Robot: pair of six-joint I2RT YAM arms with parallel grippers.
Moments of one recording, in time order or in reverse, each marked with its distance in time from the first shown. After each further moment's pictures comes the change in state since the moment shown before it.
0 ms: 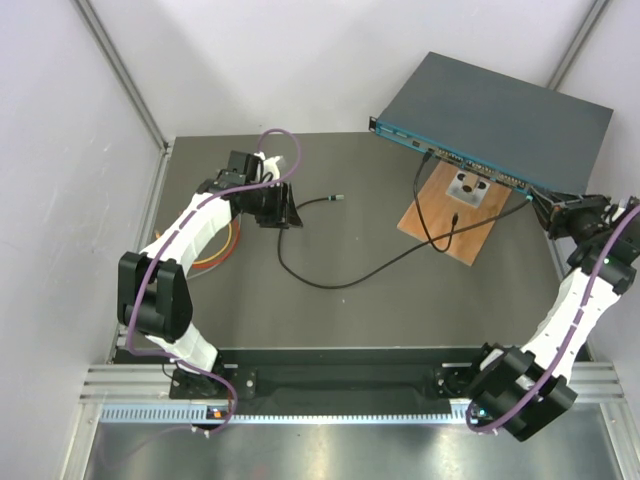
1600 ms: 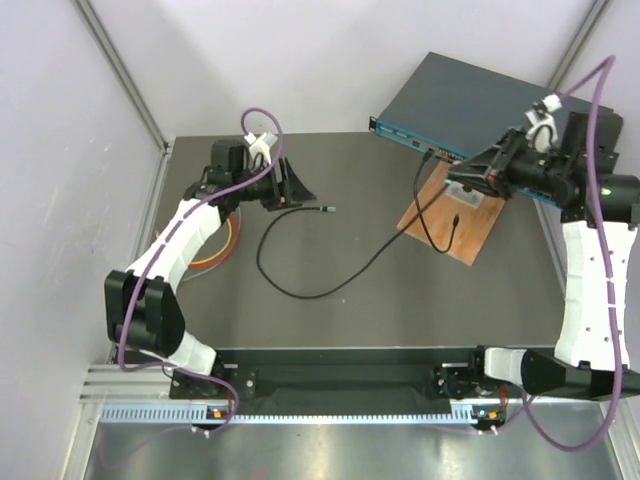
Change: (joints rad) left arm 0.024 -0.088 -0.018 0.215 0.228 -0.235; right arm 0.633 0.259 0.824 -0.795 0.055 -0.498
